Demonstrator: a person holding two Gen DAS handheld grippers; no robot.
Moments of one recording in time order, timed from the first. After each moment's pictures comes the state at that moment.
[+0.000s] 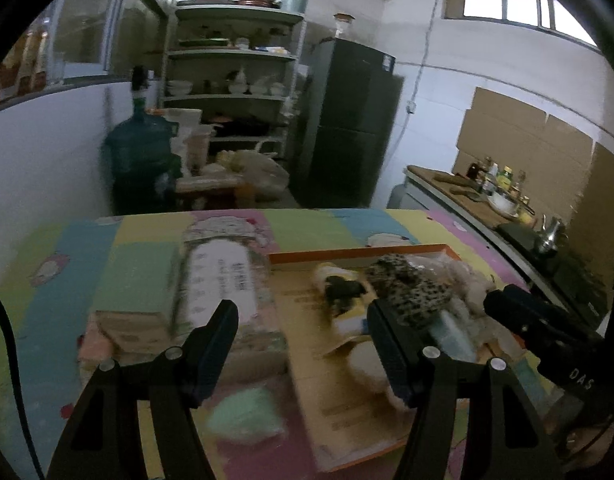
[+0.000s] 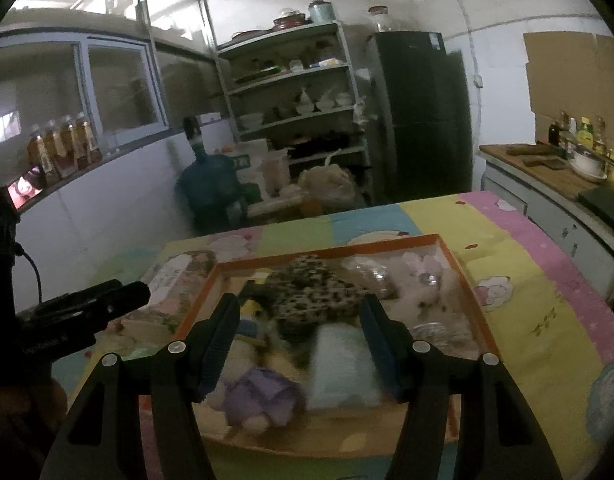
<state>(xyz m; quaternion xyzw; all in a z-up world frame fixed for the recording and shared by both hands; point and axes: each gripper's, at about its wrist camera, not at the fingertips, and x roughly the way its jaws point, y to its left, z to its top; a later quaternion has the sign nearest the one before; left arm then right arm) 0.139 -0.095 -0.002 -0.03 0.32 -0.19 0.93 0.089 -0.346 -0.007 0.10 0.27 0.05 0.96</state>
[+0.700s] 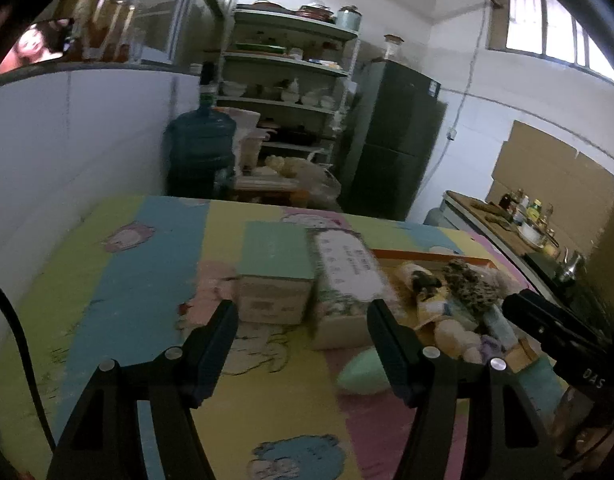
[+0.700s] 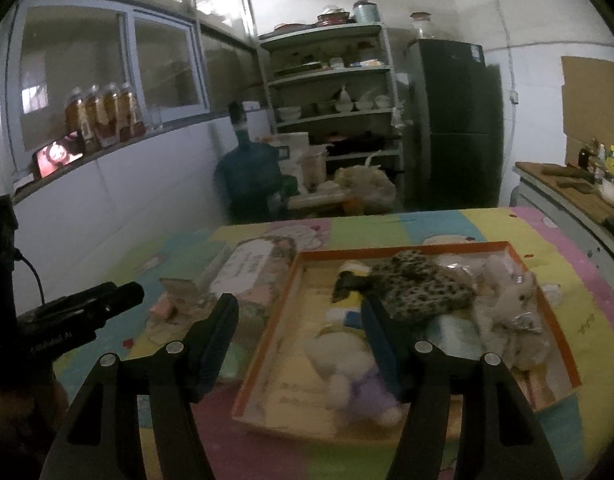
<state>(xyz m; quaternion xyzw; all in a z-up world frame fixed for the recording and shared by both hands) 0.114 0.023 -0.008 -0.07 0.31 -0.12 0.94 0.086 -0.252 -0.001 0.06 0.27 0.09 0.96</state>
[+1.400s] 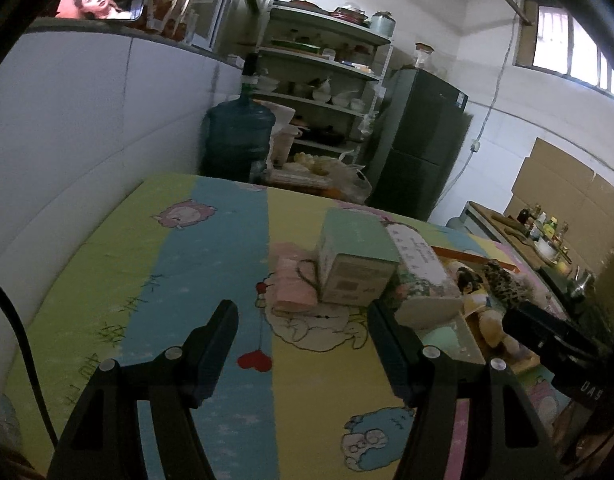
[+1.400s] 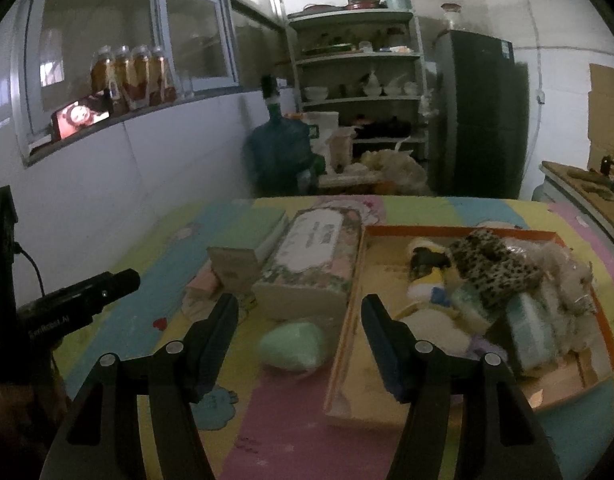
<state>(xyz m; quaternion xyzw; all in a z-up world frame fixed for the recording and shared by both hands) 0.105 0.096 -0.029 -0.10 0.31 -0.09 0.94 0.092 -0.183 -0.020 0.04 0.30 0.13 0.94</state>
